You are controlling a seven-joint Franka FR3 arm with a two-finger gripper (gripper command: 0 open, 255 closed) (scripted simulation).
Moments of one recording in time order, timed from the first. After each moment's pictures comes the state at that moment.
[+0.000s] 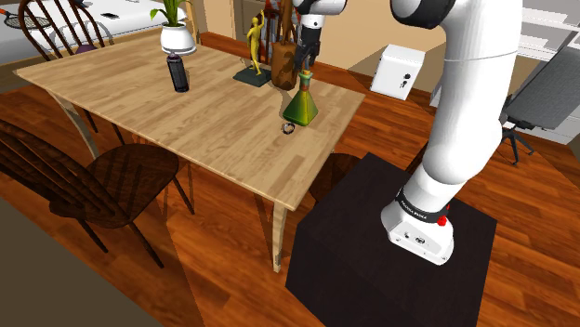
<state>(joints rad) -0.12 0.41 -0.28 -1.59 0.17 1.97 -0.52</state>
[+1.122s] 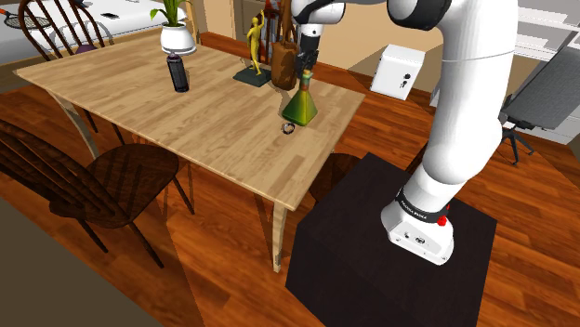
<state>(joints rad) -0.12 0.43 -0.28 -1.63 0.18 2.03 -0.53</state>
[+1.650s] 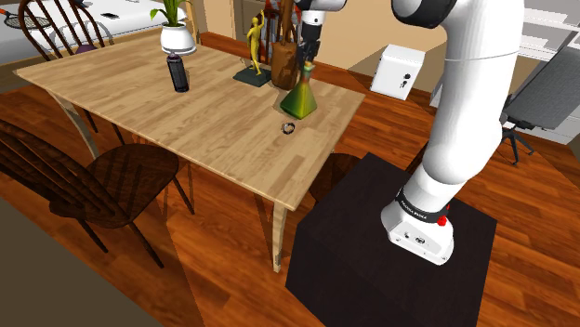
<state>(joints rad) -0.12 0.40 -0.29 -1.57 0.17 1.95 -0.52</state>
